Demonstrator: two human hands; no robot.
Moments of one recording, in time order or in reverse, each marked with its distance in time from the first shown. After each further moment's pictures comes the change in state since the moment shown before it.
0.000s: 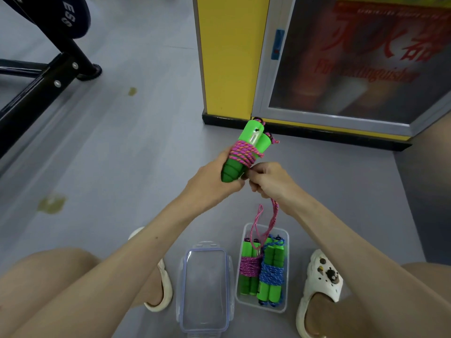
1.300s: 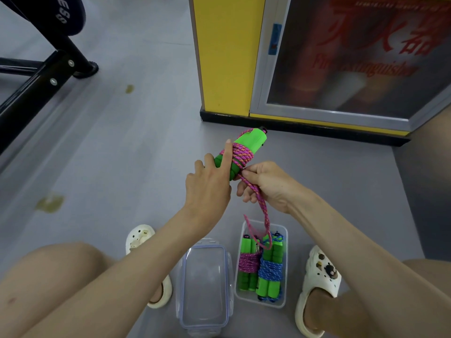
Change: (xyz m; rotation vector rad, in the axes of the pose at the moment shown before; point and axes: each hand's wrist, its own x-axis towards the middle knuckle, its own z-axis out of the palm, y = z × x) left_hand -0.008 -0.003 0.029 0.952 0.285 0.018; right_hand -0.010 -0.005 0.002 0.371 -0.190 0.102
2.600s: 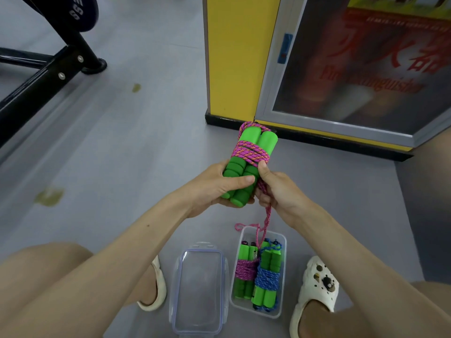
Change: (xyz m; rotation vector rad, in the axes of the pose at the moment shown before) left_hand 0.015 -0.023 -0.030 -1.613 -0.702 -0.146; right_hand 0.010 0.018 -0.013 0.051 0.079 -0.088
